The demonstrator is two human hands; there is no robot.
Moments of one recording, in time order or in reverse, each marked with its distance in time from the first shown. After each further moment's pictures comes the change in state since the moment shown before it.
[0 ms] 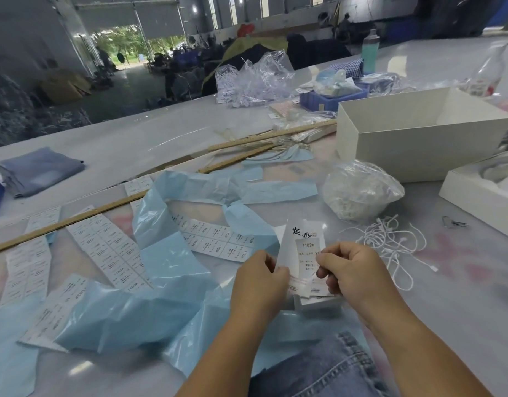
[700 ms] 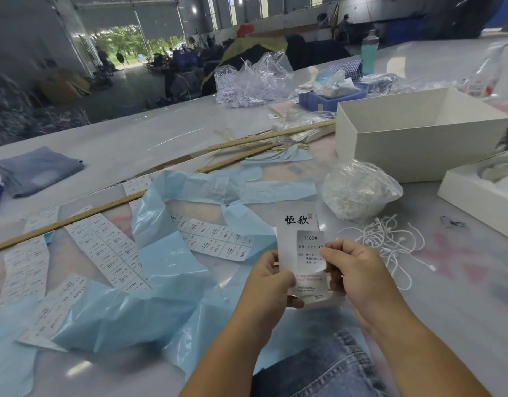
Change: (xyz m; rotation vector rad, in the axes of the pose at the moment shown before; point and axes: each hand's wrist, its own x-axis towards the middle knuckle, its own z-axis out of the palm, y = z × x) left_hand -0.018 0.008 -0.004 -0.676 -0.336 -0.059; right_hand -0.003 -0.001 -0.001 0.160 -0.011 0.008
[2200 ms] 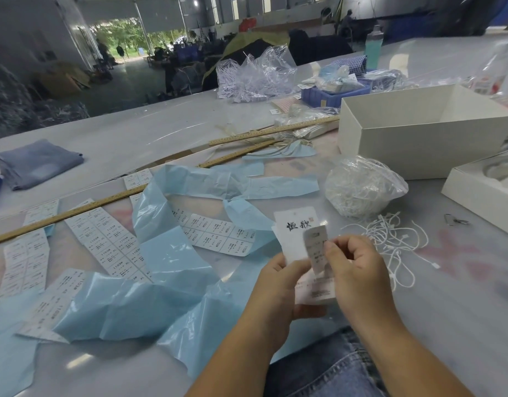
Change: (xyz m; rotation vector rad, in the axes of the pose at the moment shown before) left_hand -0.011 0.003 0.015 -0.256 -0.071 -0.092; right_hand -0.012 0.008 0.012 -0.305 0.220 -0.283
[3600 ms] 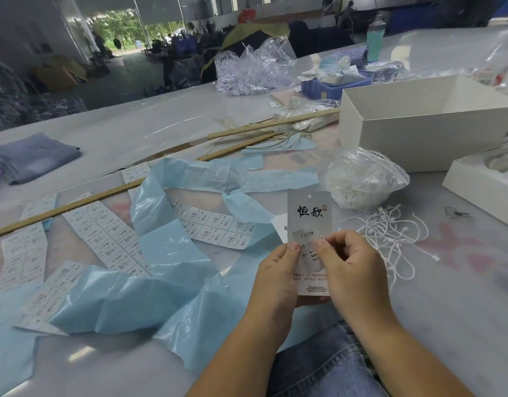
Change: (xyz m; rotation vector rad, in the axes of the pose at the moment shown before) left_hand 0.001 -0.005 0.003 -0.013 0.070 0.083; right_hand -0.006 0.004 0.004 -0.057 0.012 -0.054
